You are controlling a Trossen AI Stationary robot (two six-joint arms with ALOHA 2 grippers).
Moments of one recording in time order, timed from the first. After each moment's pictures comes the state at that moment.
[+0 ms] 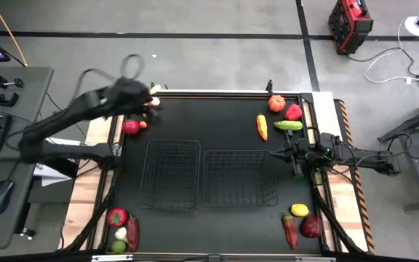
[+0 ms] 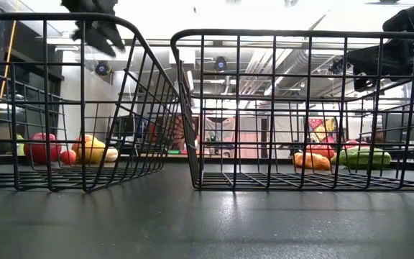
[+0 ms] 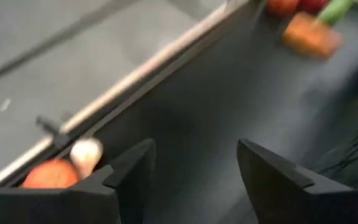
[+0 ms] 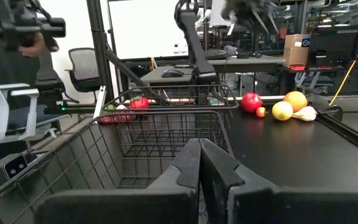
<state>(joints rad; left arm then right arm) 0.52 1.05 1.14 -0.92 -0.21 -0.18 -0.11 0.02 0.01 0.05 -0.21 0.04</state>
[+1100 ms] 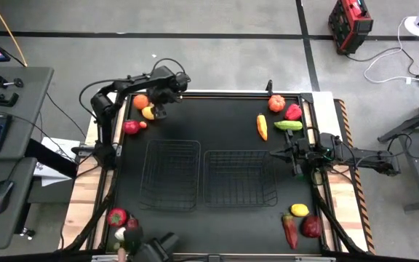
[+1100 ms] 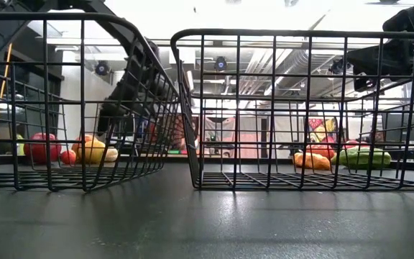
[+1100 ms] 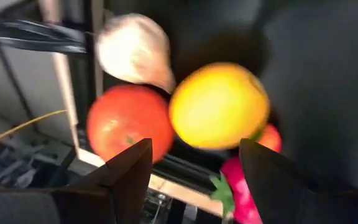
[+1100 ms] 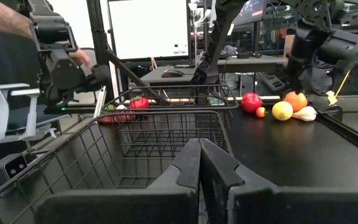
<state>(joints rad) 0.75 1.99 1.52 -1.41 -0.48 0.31 -0.11 0.02 0.01 0.05 -0.21 0.04</state>
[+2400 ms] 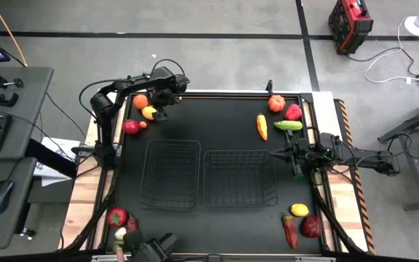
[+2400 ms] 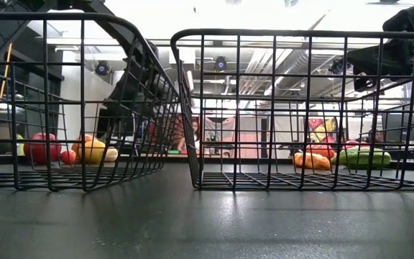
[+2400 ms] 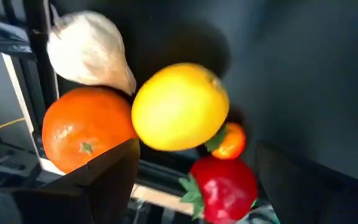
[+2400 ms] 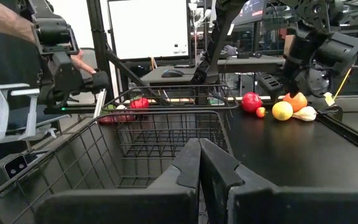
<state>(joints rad) 0.76 1.99 1.50 -1.45 -0.35 0.33 -0.11 0.02 0.01 0.05 -0.21 0.04</state>
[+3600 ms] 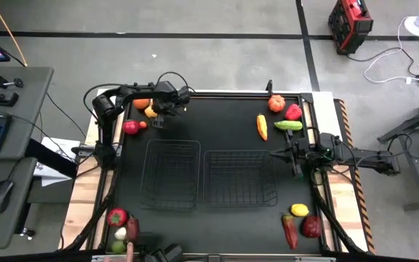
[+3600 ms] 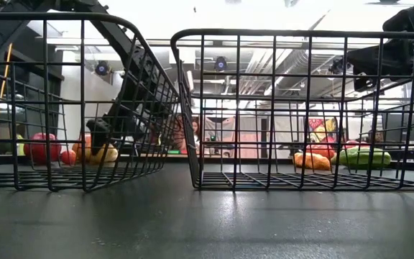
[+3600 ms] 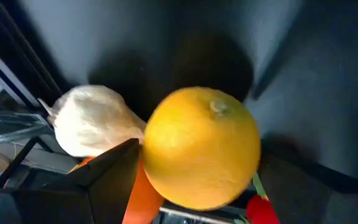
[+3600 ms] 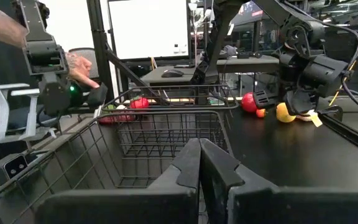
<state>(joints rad) 0.68 1.99 1.30 -1.15 -0.54 0.60 -0.11 0.02 0.01 0.05 -0.21 0.04</state>
